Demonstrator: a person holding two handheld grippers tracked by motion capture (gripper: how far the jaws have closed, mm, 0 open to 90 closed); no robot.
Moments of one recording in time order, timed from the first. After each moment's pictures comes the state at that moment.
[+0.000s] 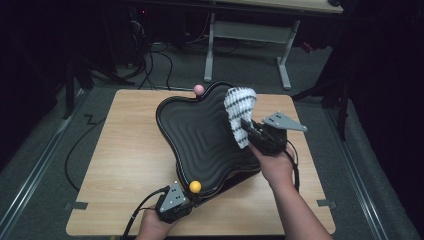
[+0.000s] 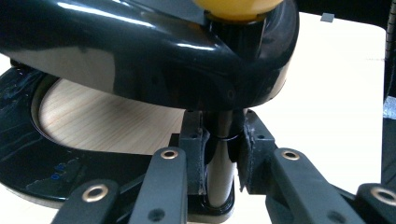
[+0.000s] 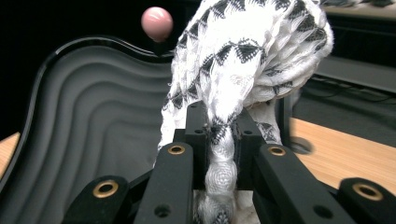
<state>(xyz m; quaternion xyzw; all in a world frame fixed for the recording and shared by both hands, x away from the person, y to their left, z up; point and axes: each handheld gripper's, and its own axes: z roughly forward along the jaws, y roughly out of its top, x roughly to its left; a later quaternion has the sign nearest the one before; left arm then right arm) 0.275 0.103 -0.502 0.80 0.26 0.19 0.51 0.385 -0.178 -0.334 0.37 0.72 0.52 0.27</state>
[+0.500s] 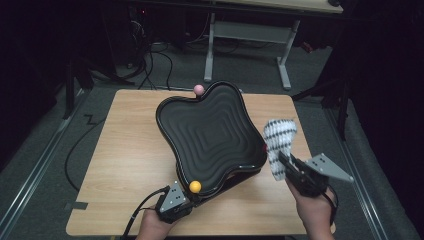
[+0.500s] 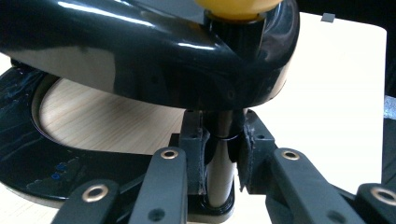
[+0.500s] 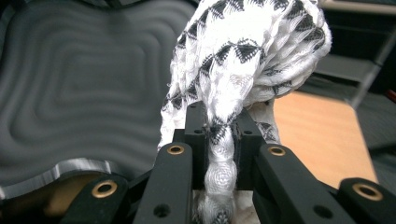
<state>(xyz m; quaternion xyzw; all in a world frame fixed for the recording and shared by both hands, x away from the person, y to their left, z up) 0.275 0.102 -0.502 0.80 0.27 0.19 0.51 0.308 -0.270 -0.380 0.42 0.69 0.50 0.32</state>
